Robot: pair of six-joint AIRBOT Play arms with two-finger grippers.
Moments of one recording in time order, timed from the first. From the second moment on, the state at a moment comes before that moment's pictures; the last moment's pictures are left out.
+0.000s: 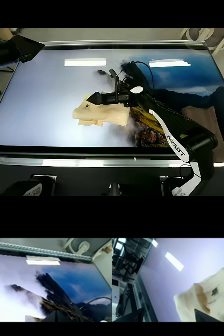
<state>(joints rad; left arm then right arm) -0.05 -1.08 1.57 0.92 -1.00 -1.46 0.44 -1.81 1.42 -0.09 0.92 0.73</state>
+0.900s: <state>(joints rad) -0.06 -1.07 1.46 1.01 -1.00 -1.45 0.16 -1.70 1.23 -0.74 1.13 1.08</state>
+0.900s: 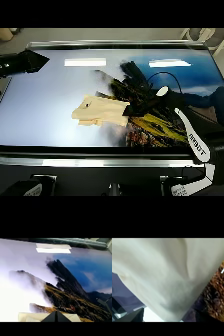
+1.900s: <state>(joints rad) -0.06 -1.08 1.44 1.01 -0.96 -1.44 -0.17 -1.55 1.64 -0.49 1.31 1.00</state>
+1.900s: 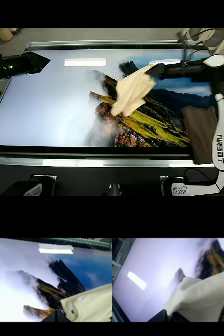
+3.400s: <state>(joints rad) -0.06 -1.08 1.44 1.01 -0.97 -1.44 -1.02 -1.35 1.55 -1.28 1.72 1.14</state>
